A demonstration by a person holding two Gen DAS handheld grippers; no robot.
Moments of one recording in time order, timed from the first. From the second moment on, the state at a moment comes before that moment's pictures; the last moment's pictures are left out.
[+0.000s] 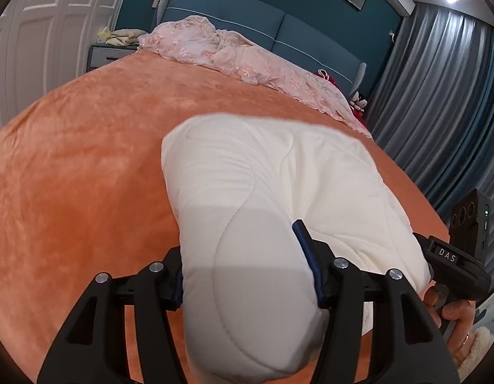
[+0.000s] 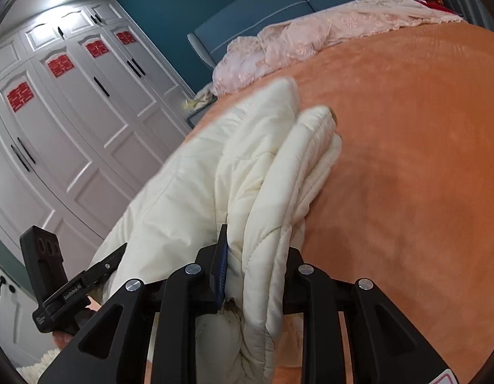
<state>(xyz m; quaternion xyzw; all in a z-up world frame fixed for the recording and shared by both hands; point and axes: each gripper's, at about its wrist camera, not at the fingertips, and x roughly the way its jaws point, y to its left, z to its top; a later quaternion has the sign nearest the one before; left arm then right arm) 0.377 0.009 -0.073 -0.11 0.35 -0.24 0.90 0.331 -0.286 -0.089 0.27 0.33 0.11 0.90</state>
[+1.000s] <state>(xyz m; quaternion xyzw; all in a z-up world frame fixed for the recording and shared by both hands) 0.439 -0.053 -0.047 0.02 0.41 -0.04 0.91 0.387 -0.234 -0.053 0.05 0.40 -0.07 0.91</state>
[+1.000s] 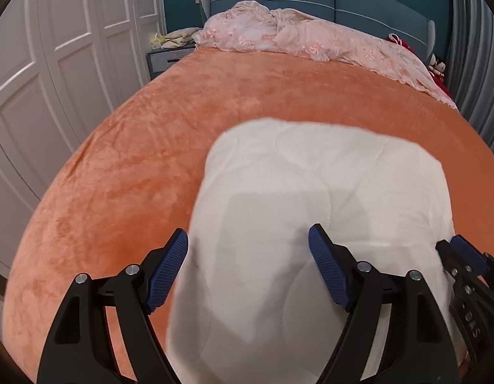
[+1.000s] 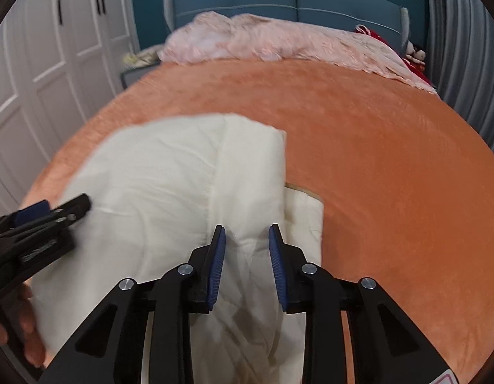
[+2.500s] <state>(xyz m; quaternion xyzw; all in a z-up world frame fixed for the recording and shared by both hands) 0.324 -0.021 -0.070 0.03 0.41 -0.05 0.91 0.264 -0.222 -0.067 0.10 0.42 -0.05 0.90</state>
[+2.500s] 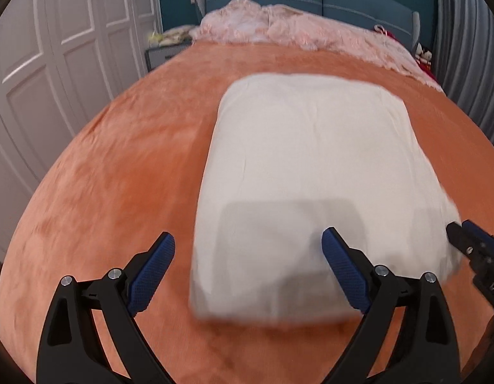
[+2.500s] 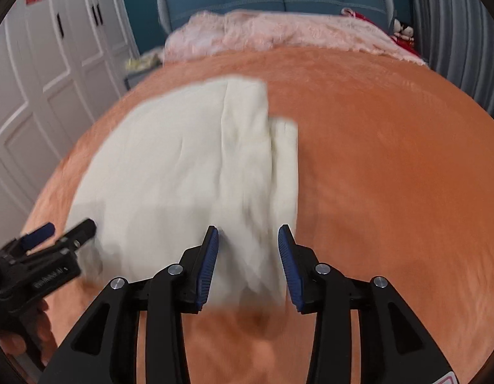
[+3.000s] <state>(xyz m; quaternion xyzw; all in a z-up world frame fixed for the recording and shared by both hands) 0.278 -0.012 -0.096 0.04 0.46 -0.02 0.89 0.214 -0.205 -0.088 0.08 0.44 -0.10 0.89</state>
